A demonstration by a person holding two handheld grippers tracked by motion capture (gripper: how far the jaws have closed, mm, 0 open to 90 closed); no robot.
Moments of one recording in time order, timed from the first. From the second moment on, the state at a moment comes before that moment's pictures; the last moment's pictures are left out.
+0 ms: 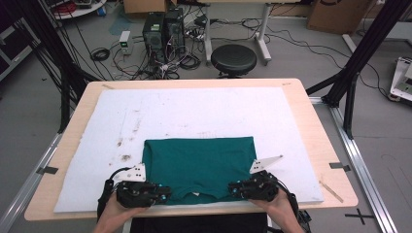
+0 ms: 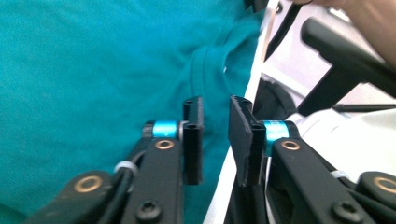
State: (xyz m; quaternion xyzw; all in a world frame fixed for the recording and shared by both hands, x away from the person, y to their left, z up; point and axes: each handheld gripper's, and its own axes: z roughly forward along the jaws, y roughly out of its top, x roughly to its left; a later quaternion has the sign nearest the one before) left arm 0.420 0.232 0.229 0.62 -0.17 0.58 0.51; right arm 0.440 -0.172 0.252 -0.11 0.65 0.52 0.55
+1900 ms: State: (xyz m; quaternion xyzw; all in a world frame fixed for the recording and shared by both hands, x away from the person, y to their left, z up) left arm 0.431 0.278 0.370 0.47 0.06 0.67 0.58; right arm 0.427 -0.209 0.368 0.04 0.46 0.66 0.60
